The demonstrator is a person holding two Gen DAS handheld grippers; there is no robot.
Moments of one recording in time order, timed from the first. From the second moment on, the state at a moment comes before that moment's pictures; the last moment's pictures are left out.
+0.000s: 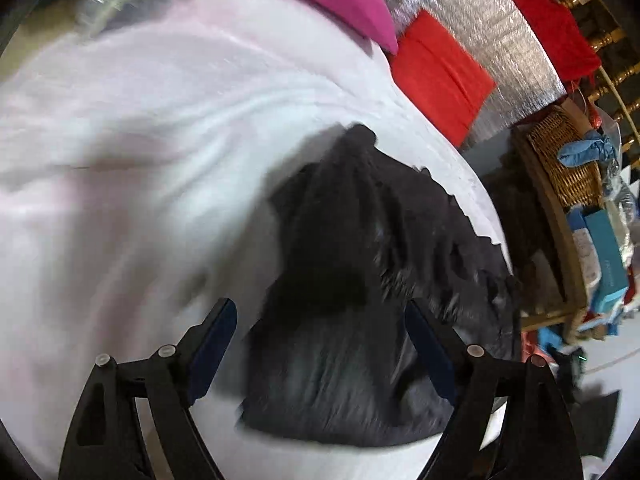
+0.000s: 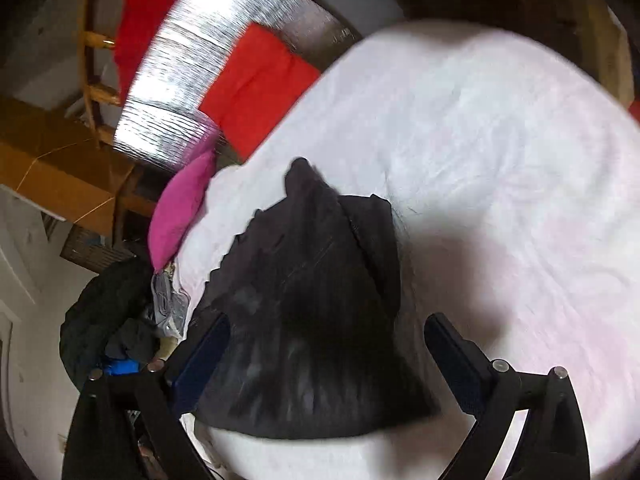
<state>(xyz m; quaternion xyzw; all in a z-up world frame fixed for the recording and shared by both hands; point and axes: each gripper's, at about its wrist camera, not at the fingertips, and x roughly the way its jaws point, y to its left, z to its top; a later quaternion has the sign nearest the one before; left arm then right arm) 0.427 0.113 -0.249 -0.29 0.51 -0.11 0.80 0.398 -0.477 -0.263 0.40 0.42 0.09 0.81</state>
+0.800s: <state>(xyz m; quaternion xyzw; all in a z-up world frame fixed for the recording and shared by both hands) 0.487 0.067 -0.302 -0.37 0.55 -0.27 0.70 0.488 -0.411 -0.311 0.39 0.47 0.23 0.76</state>
